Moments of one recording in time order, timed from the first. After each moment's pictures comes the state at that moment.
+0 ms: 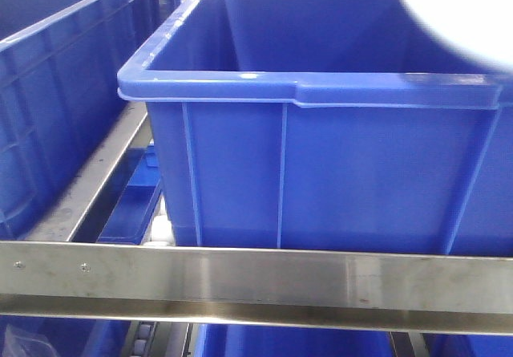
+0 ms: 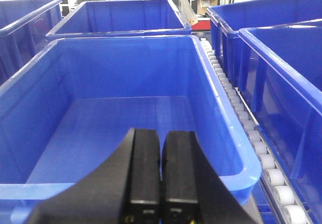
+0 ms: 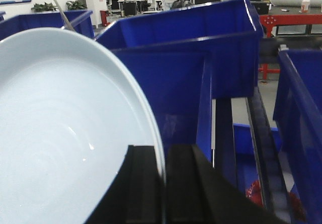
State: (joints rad) left arm -0.09 0.24 -0.22 -0.02 0.04 0.08; right arm 0.08 0.49 -0.44 0.20 0.00 -0.09
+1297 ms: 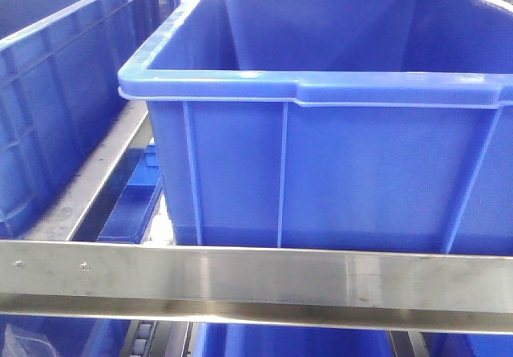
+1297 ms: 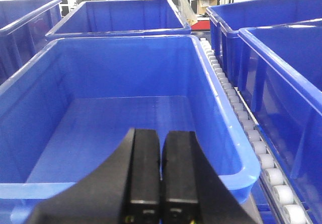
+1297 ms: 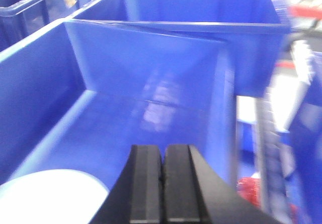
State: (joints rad) left arm -0.09 0.24 -0.22 -0.02 0.04 0.08; right arm 0.15 0.79 -0.47 0.20 -0.21 -0.23
